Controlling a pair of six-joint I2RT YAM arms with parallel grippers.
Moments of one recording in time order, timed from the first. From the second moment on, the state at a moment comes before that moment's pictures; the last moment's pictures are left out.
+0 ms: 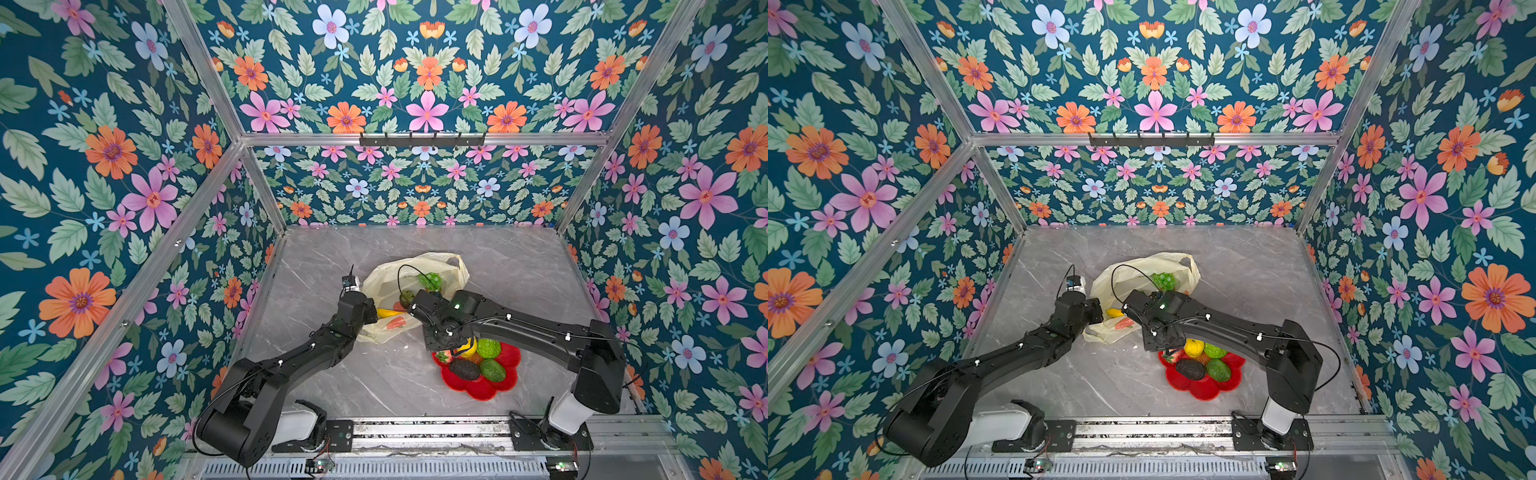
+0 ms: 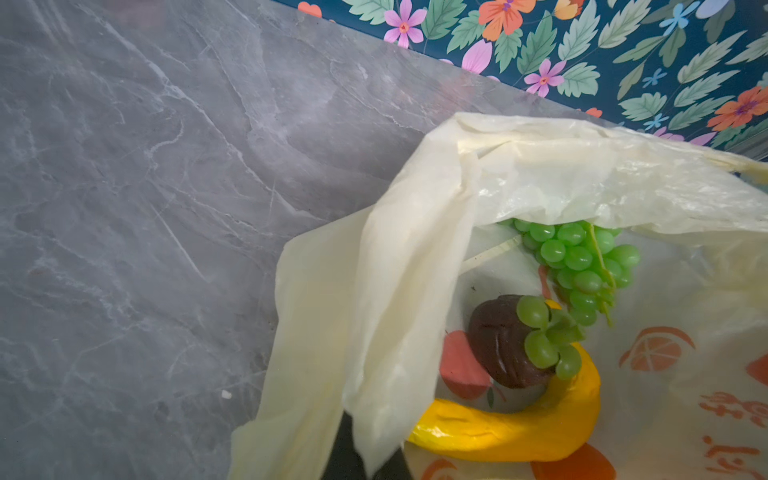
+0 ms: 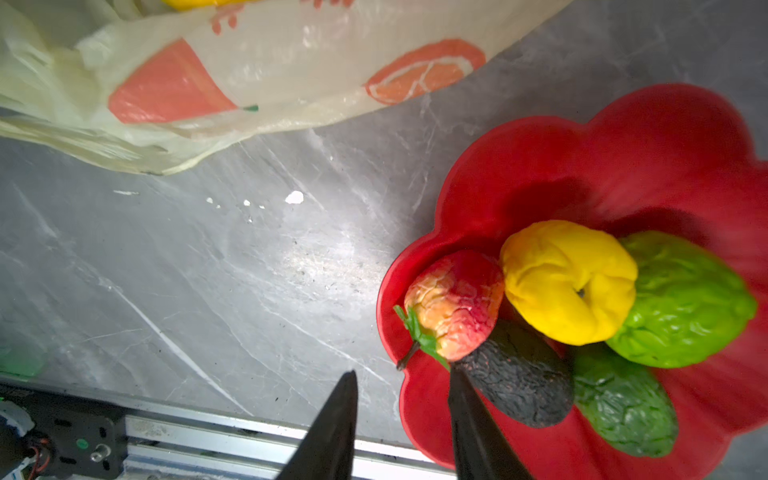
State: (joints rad) left arm -0.52 1.31 0.52 0.22 -0.26 -0.47; right arm 1.00 1.67 1.41 -1.09 0.14 0.84
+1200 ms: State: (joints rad) left arm -0.63 1.37 0.50 0.39 -0.06 -0.39; right arm 0.55 1.86 1.36 -0.61 -0.03 0.74
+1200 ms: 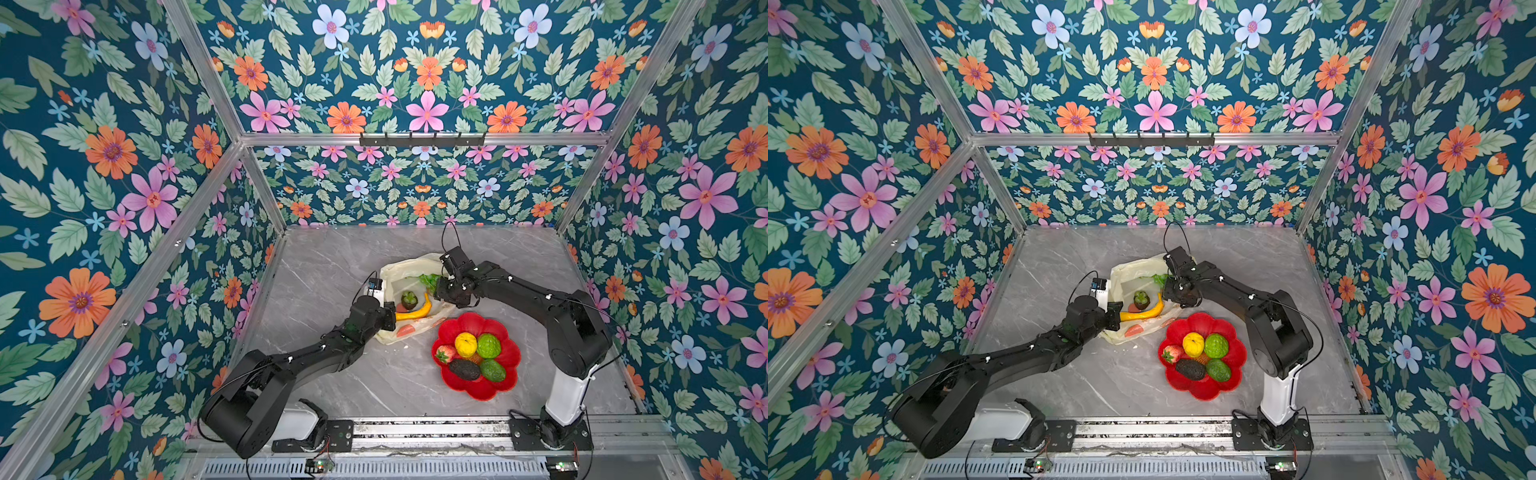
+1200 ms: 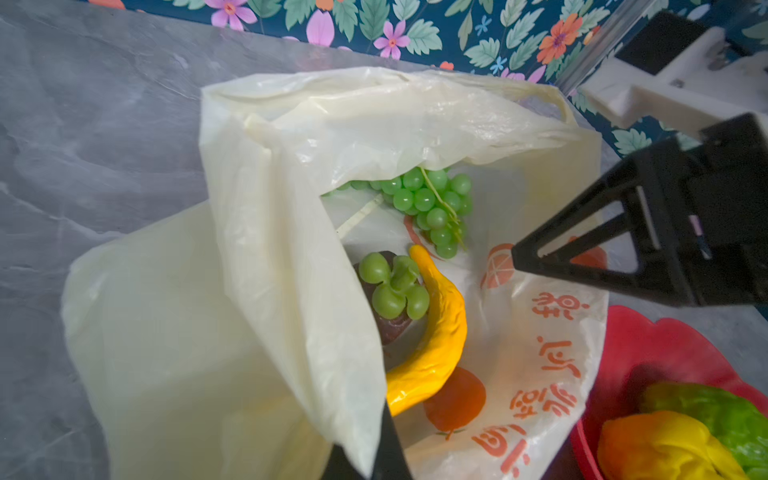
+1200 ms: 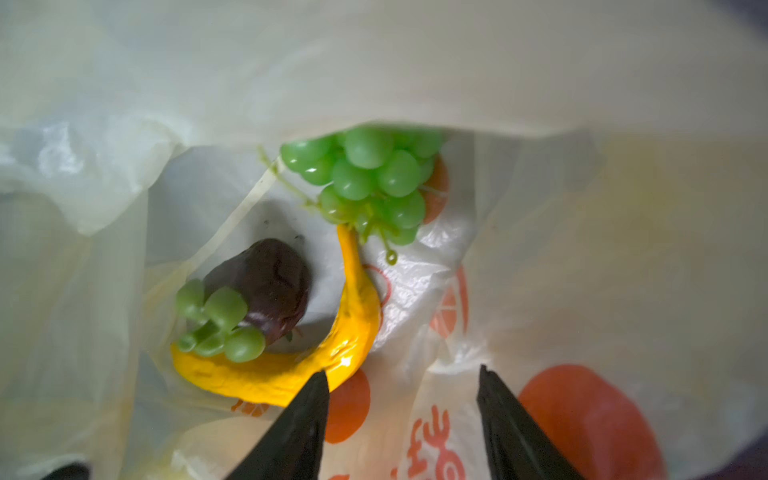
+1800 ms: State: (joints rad) left arm -0.63 1.34 0.49 0.38 -0.12 -0.39; right arm 0.63 1.83 1.43 -0.64 0.12 0.73
